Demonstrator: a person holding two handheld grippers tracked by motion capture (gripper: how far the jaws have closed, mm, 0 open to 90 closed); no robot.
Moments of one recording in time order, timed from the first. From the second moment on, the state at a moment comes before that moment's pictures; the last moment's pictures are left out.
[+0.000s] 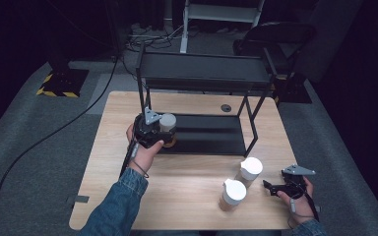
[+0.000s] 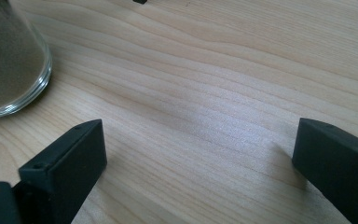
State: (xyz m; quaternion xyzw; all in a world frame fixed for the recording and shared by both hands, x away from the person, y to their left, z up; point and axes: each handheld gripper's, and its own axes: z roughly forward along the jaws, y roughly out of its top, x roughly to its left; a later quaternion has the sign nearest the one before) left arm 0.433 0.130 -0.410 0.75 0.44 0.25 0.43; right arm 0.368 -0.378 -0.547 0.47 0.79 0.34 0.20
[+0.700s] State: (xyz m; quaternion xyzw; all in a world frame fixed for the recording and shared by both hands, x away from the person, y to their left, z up) left arm 0.390 0.147 -0.416 0.74 0.44 0.26 0.44; right arm 0.369 -0.377 -0.547 0.47 0.79 0.33 0.20
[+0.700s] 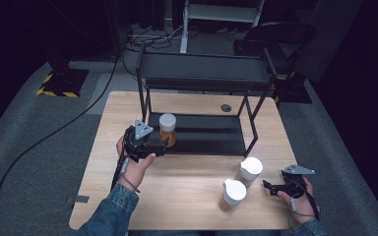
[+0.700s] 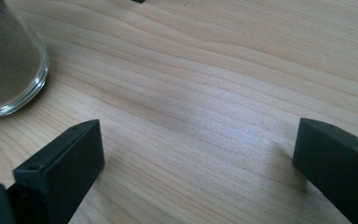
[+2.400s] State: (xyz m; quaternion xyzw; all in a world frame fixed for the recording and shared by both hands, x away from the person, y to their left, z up) left arm 0.340 0.199 -0.484 0.74 0.49 0.26 0.38; right arm 0.369 -0.377 -0.547 0.47 0.79 0.33 0.20
